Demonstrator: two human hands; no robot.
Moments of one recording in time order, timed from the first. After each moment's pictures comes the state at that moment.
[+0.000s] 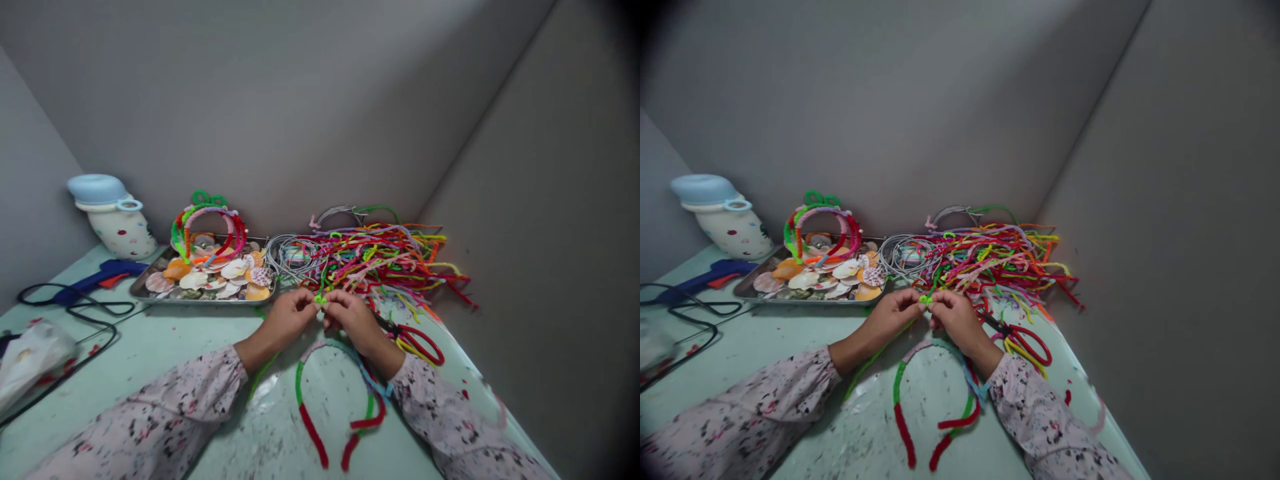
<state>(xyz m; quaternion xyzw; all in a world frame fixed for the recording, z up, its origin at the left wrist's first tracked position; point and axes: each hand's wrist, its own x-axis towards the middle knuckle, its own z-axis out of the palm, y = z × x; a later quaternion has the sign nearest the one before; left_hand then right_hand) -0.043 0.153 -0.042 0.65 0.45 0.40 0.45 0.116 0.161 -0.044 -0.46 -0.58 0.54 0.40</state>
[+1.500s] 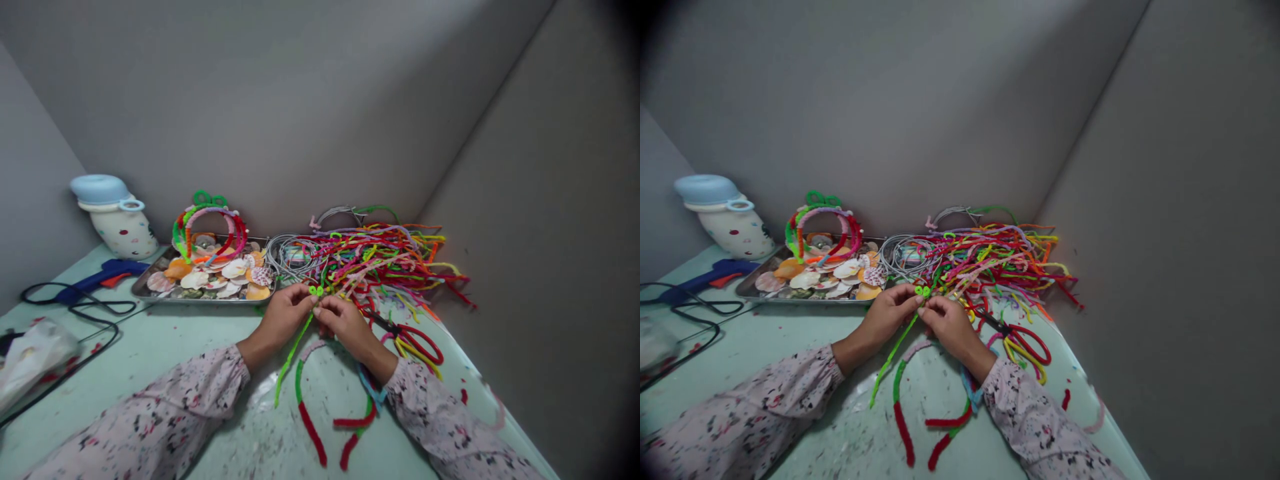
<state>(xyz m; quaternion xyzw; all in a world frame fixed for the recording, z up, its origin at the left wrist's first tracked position) -0.043 0.157 -0.044 0.59 0.46 0.47 0.47 0.108 0.153 -0.043 -0.46 -0.64 0.49 0.37</state>
